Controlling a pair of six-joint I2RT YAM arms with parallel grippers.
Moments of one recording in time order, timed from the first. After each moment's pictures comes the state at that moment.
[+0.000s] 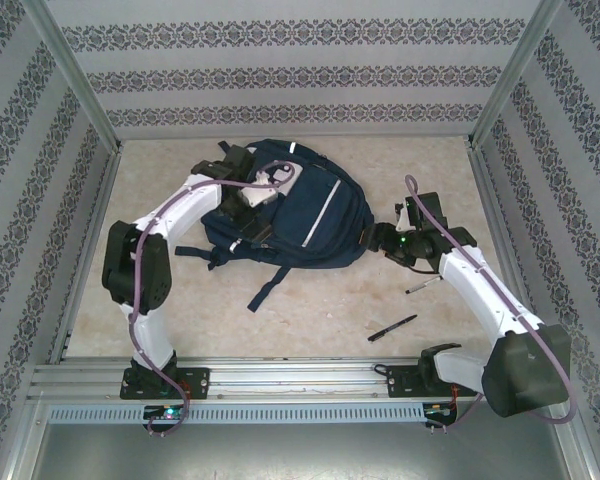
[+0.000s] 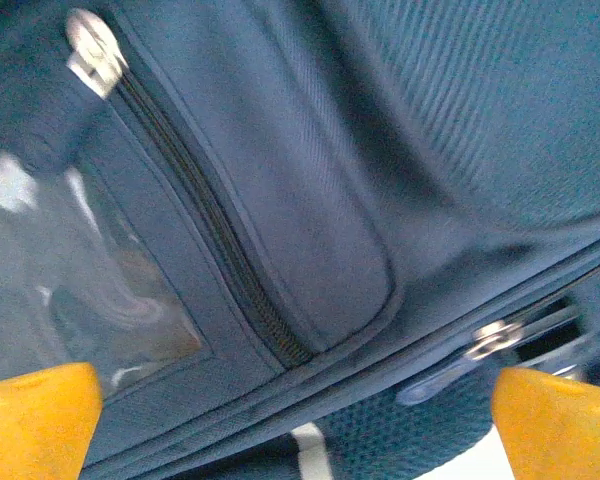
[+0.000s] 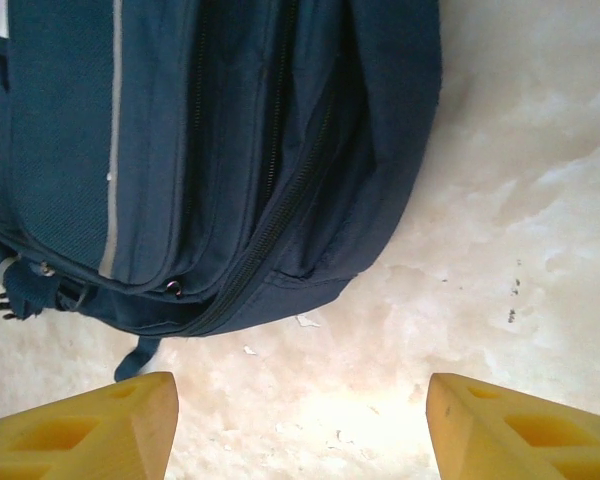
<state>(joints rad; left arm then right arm) -0.35 1.90 1.55 -0.96 0.08 0.52 0.20 1.20 0.87 -0.65 -0.36 0.58</state>
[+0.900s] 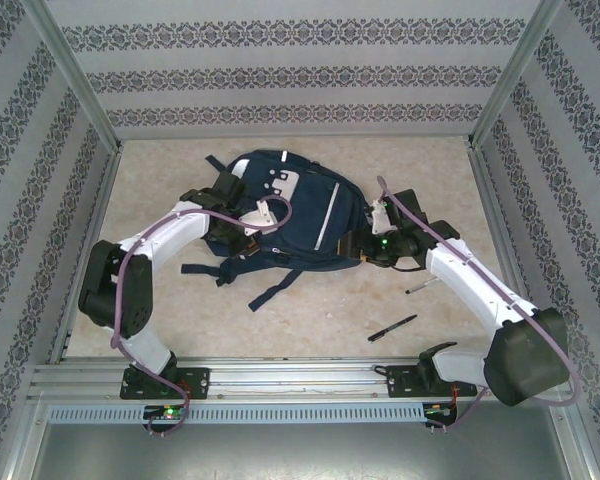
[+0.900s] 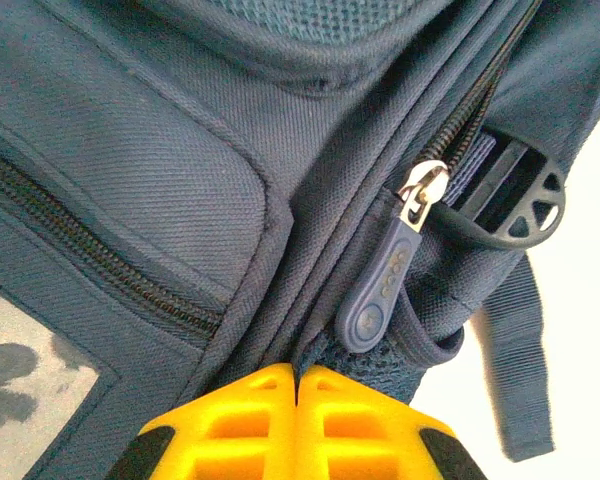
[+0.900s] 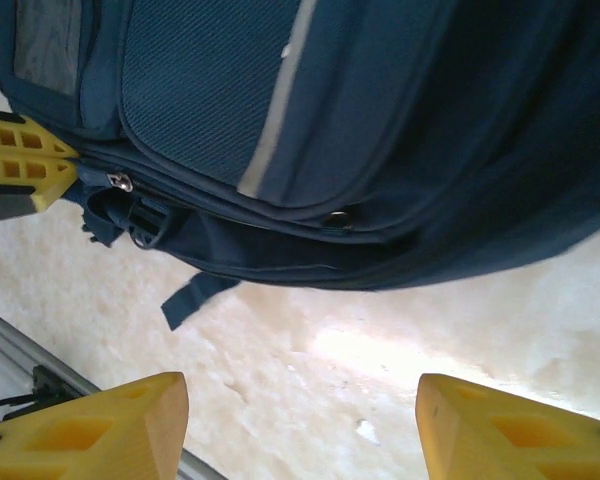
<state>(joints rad) -0.36 1.67 1.22 -0.80 0.37 0.64 0.37 1.27 0.93 -0.67 -0.48 0.54</state>
